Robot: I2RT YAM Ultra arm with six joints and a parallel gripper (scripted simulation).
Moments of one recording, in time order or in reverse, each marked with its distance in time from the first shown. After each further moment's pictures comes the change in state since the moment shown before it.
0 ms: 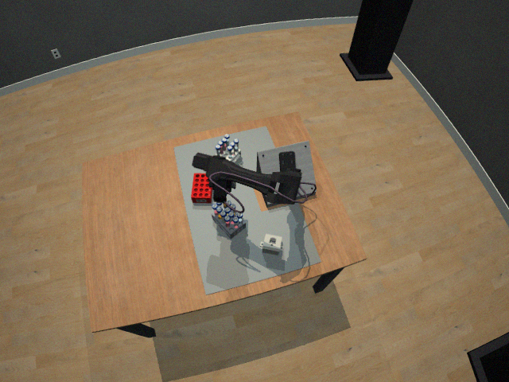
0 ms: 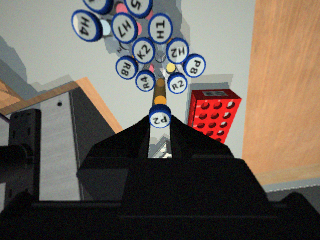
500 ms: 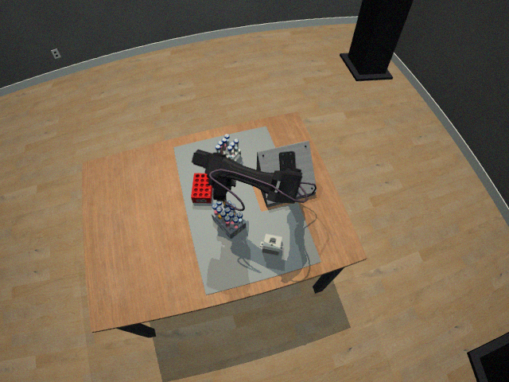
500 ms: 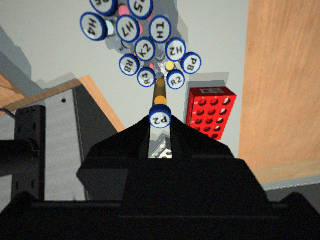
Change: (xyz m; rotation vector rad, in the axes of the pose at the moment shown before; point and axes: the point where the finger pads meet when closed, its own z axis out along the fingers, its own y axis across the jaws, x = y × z) arm 0.000 0.000 -0.015 0.006 0.002 -0.004
